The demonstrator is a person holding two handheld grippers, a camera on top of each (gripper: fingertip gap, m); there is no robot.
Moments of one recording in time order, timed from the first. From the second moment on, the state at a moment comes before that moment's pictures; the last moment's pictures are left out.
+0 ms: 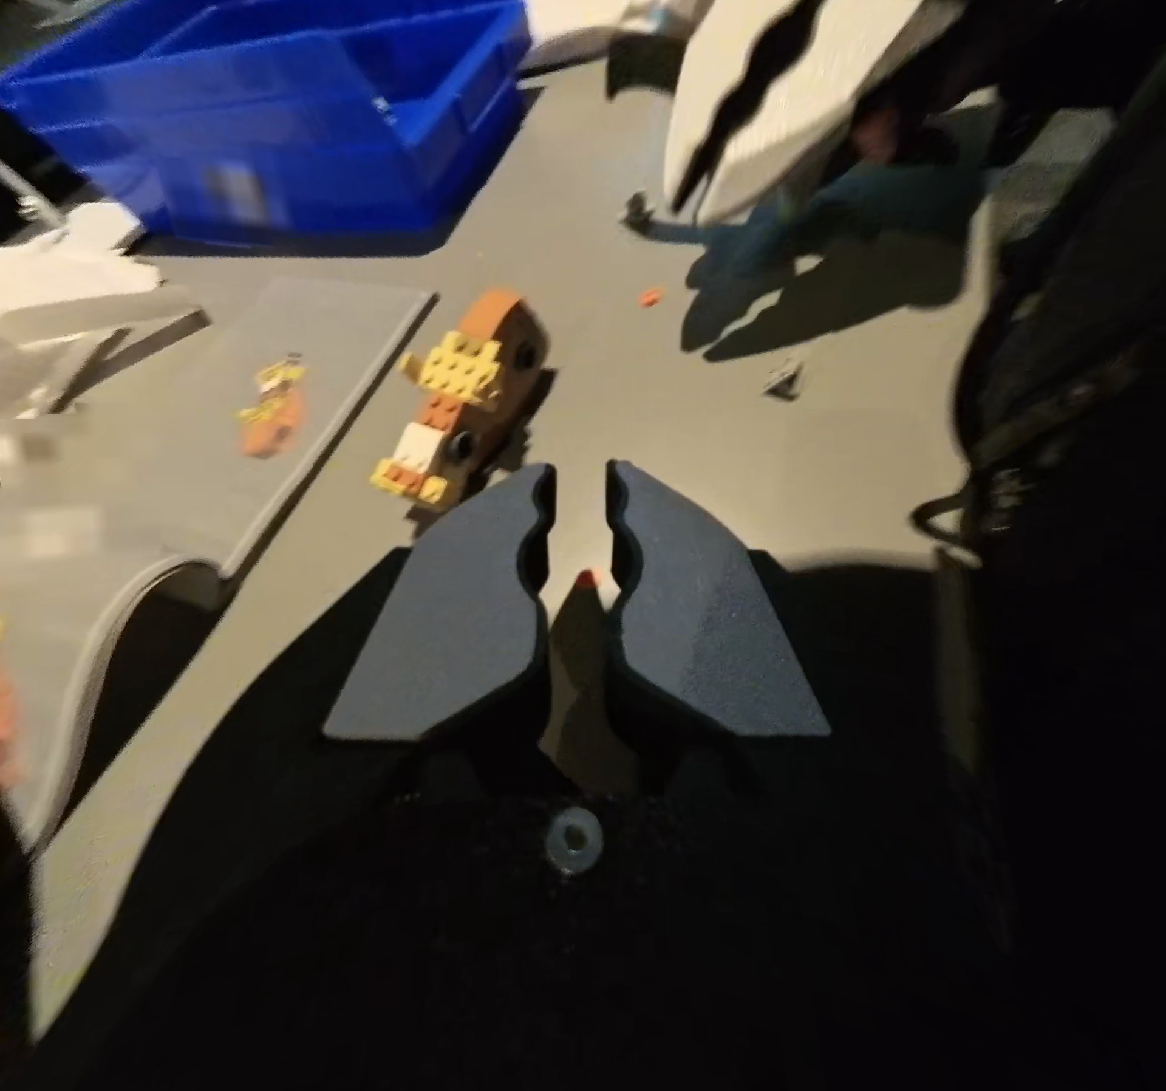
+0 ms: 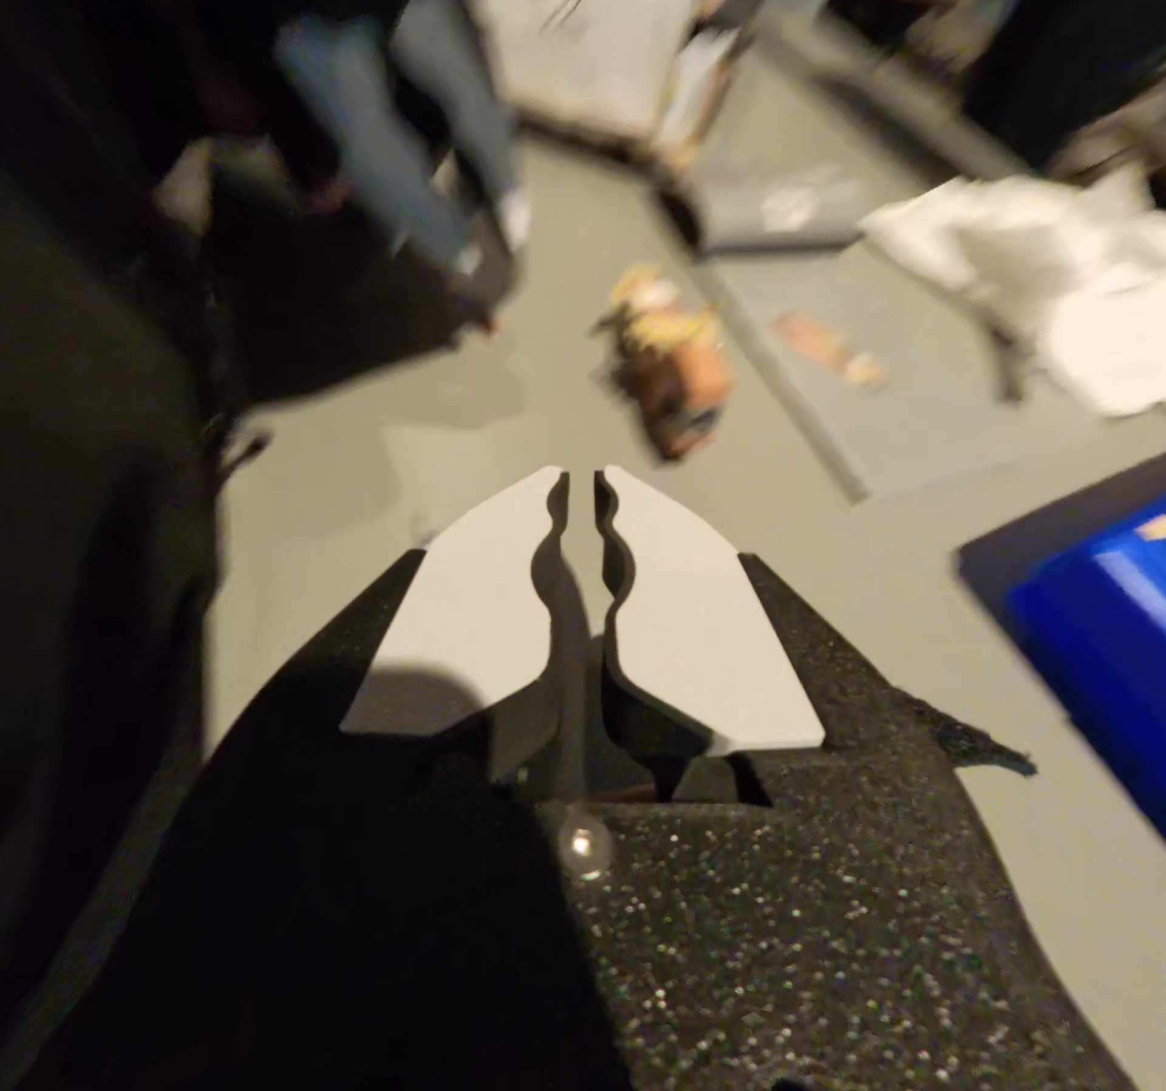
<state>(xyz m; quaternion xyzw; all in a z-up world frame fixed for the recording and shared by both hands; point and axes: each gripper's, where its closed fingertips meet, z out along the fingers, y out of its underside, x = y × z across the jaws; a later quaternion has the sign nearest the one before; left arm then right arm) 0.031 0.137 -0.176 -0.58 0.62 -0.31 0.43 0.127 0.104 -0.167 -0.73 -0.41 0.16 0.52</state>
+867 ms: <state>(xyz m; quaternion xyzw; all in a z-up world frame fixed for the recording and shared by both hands) 0.037 0.093 -0.193 -0.61 0.63 -0.29 0.38 0.115 0.109 -0.212 -0.71 -0.59 0.06 0.38</state>
